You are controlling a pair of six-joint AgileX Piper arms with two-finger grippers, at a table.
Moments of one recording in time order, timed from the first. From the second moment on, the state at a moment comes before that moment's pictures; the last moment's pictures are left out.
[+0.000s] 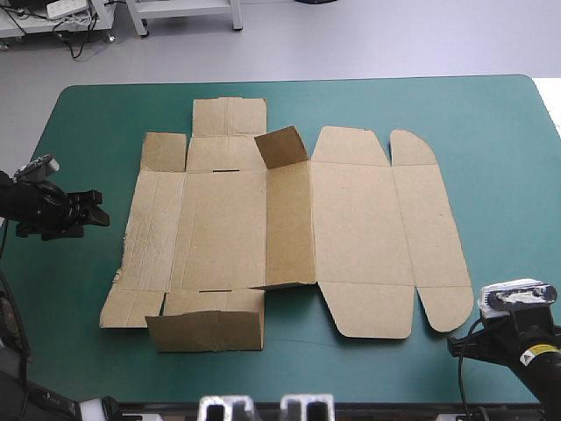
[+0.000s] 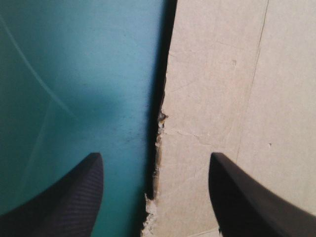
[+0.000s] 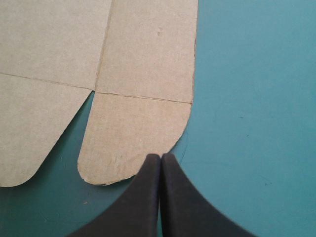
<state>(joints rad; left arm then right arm) 0.49 1.62 -1.26 -0.48 1.22 0.43 -0.05 0.39 -0.49 0.09 0.92 -0.20</state>
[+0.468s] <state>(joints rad) 0.49 1.76 -1.18 -0.61 1.21 0.53 -0.05 0.39 -0.49 0.08 0.92 -0.19</state>
